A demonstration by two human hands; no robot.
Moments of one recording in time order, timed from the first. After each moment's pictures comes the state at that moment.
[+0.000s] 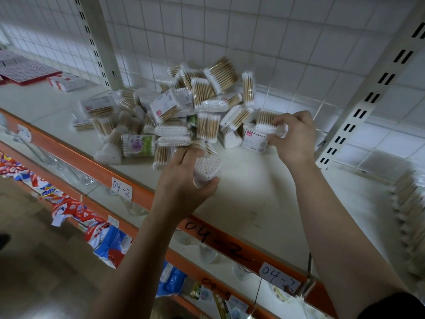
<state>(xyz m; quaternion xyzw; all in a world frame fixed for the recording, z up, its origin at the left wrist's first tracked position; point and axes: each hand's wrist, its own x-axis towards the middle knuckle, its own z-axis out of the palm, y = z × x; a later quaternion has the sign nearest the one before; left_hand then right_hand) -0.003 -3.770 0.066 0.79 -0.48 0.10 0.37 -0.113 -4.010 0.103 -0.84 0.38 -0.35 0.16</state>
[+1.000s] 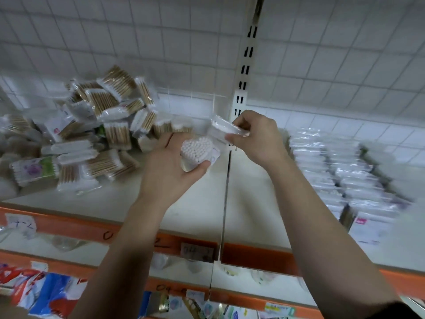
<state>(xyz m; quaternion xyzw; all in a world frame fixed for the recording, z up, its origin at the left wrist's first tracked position) -0.106 -3.856 0.110 0.69 -0.57 0.06 0.44 -0.261 -3.986 0.157 -0.81 0.40 -0.35 0.25</state>
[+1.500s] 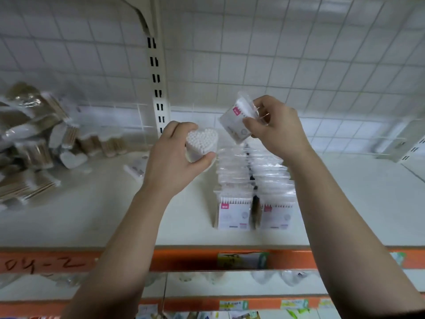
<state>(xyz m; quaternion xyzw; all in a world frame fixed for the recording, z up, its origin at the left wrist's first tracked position) -0.249 -3.929 0.147 0.62 -0.63 0.04 0.46 -0.441 -4.018 0.206 -0.78 0.43 -0.41 0.19</state>
